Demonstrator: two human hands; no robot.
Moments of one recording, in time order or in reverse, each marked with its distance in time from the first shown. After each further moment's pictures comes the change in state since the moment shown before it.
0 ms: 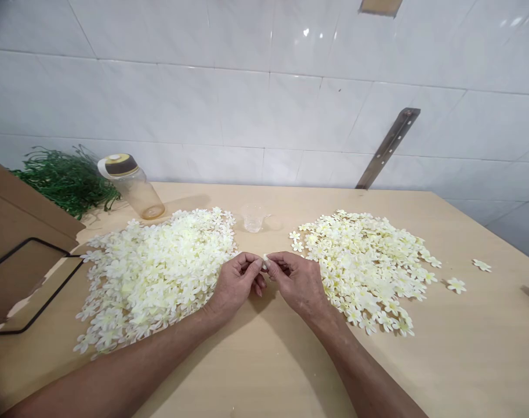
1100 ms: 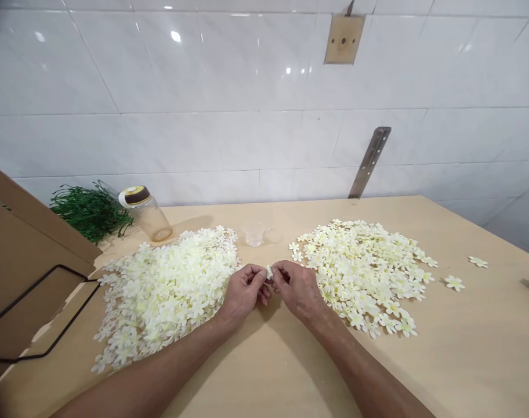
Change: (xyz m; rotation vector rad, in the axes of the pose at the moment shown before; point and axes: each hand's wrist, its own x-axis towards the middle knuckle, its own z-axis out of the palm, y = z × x) left_hand 0.006 -0.008 0.000 0.009 -0.017 -0.010; right_hand 0.002 0.000 0.004 -0.055 0.022 -0.039
